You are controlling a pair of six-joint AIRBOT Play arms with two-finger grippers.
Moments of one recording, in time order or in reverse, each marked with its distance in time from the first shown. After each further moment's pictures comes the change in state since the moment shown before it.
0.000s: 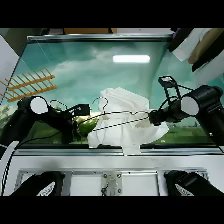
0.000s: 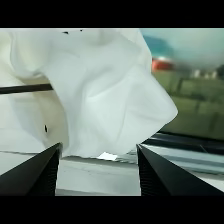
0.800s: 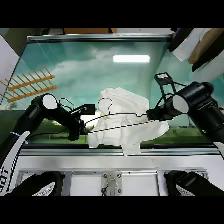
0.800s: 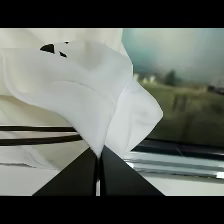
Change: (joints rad) left arm -0.009 -0.132 0.000 -0.122 0.087 0.190; right arm 0.055 -0.056 0.095 -0.114 0.048 0.013
